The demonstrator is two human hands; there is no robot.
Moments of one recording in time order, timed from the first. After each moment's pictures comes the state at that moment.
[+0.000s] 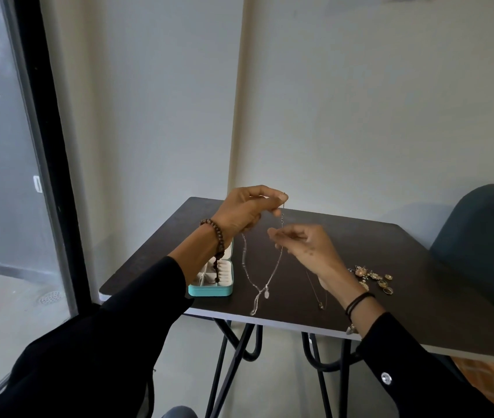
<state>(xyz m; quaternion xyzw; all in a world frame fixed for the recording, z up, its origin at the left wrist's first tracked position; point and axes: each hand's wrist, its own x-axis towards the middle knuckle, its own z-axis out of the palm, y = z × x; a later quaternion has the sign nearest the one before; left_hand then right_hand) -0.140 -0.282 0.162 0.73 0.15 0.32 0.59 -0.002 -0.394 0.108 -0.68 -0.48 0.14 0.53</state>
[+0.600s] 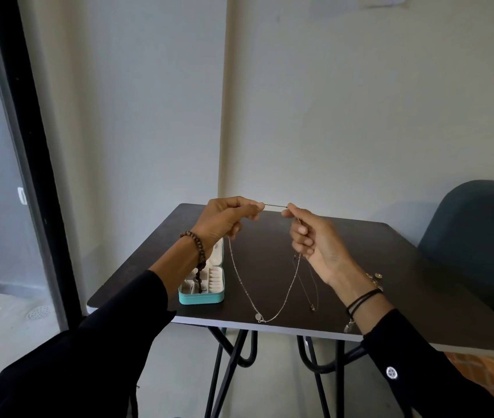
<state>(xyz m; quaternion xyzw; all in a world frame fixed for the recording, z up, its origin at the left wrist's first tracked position) -0.144 -0.275 0.154 0.72 0.20 0.34 0.57 0.009 -0.408 0.134 -0.50 -0.38 0.33 0.71</state>
